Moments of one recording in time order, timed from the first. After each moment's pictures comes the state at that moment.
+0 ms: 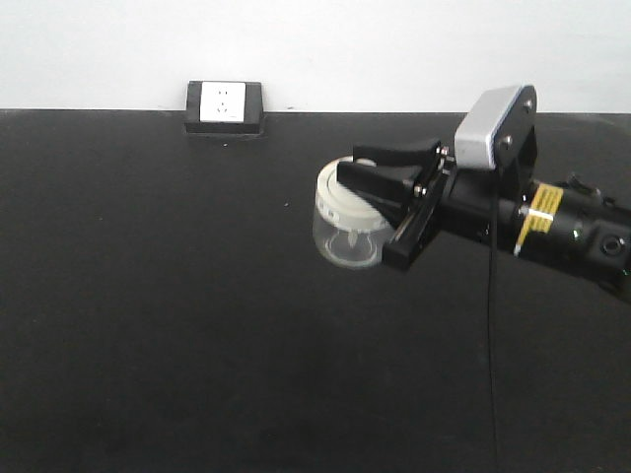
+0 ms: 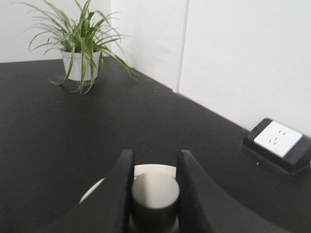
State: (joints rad) left arm -0.04 0.38 -0.21 0.04 -0.10 0.04; right arm 0.22 1.48 -0.86 -1.14 -0.90 0.83
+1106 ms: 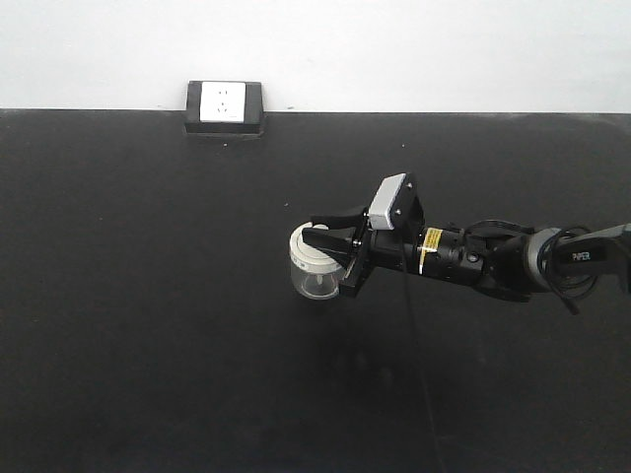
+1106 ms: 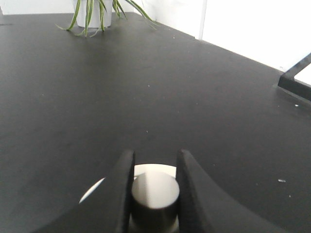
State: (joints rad) left arm -0.04 0.38 -0.21 0.04 -0.10 0.04; right arm 0.19 2.21 -1.20 -1.14 -1.13 0.54
